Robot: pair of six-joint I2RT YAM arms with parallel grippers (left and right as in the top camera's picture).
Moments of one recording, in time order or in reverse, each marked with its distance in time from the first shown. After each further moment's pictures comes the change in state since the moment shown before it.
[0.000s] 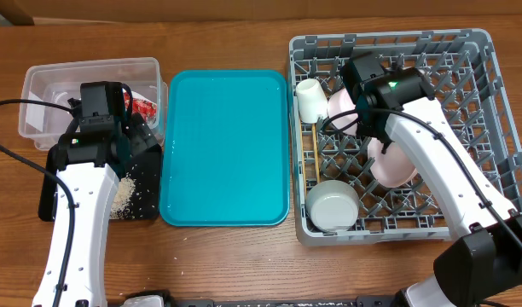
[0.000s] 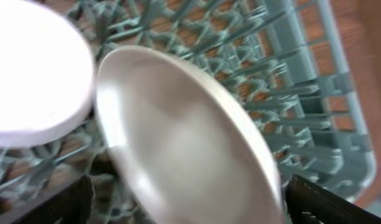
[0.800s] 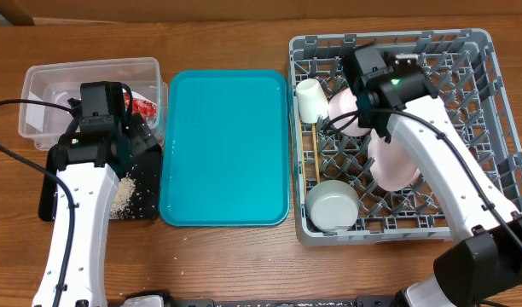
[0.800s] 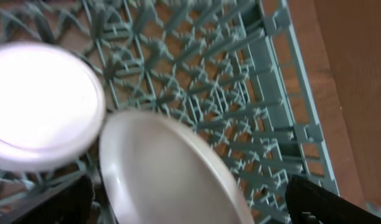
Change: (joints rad) left arm 0.000 0.000 0.000 0.000 0.000 0.000; right arm 0.001 0.000 0.053 0.075 0.087 -0.184
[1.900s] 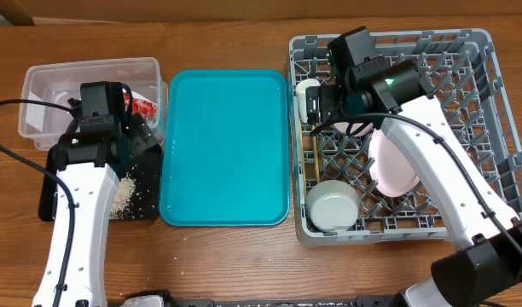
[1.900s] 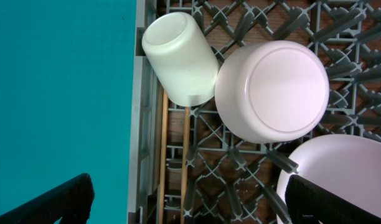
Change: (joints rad) left arm 0.000 0.000 0.000 0.000 0.000 0.000; right arm 0.057 0.000 0.072 0.142 -0.609 -0.153
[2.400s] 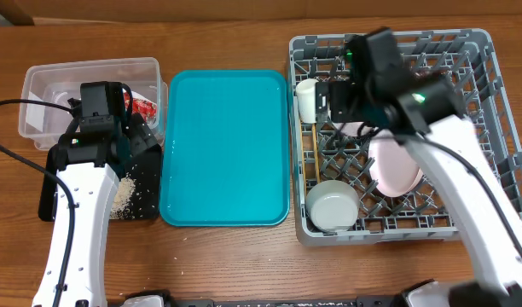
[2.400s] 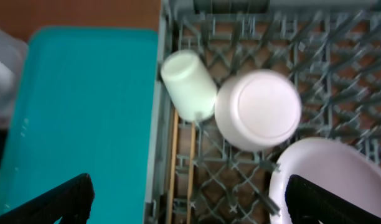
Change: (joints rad) left arm 0.000 0.000 0.000 0.000 0.000 0.000; right arm 0.000 -0.172 0.000 0.020 0.012 0.000
